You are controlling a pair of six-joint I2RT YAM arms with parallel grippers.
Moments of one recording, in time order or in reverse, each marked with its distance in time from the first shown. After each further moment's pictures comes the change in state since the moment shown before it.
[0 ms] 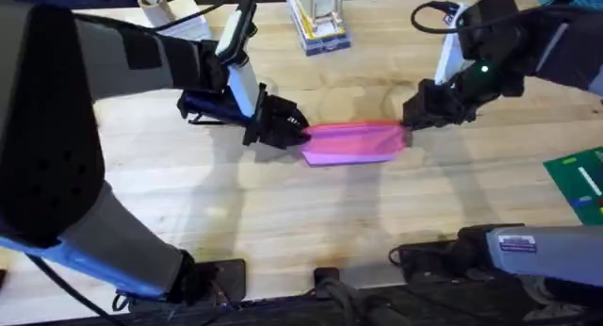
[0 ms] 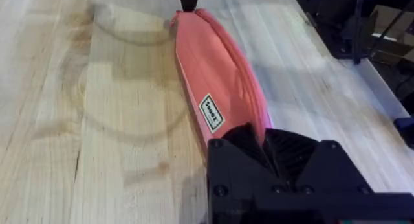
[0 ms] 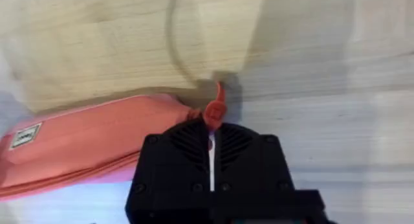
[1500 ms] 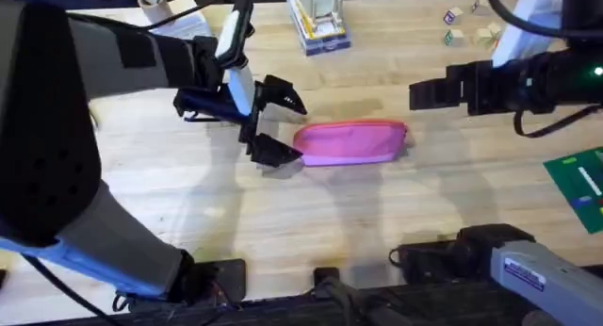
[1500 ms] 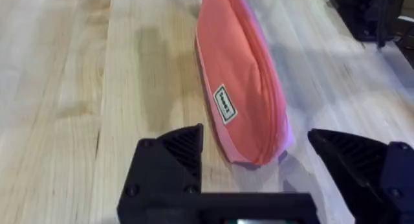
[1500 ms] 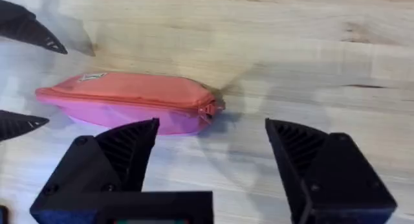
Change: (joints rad) left arm 0.021 -0.001 -0.001 0.056 -0.060 -0.010; right arm 0.021 -0.445 0.061 -0.148 -0.033 -0.176
